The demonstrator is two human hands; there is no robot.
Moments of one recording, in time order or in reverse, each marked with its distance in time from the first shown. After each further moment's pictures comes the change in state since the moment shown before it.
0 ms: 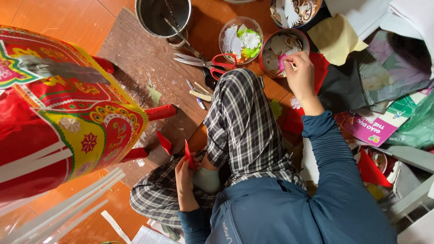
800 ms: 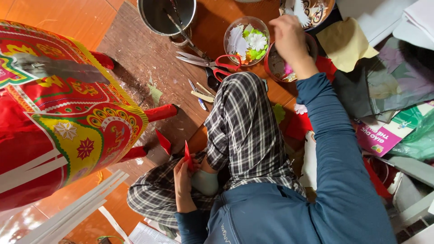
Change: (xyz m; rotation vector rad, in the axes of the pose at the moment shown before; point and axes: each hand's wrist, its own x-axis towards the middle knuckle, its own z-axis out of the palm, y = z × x) left_hand -0.008 0.012 0.004 -0.100 -0.035 -0.085; right_hand 0.125 0.034 0.073 -0.246 -0.155 -0.292
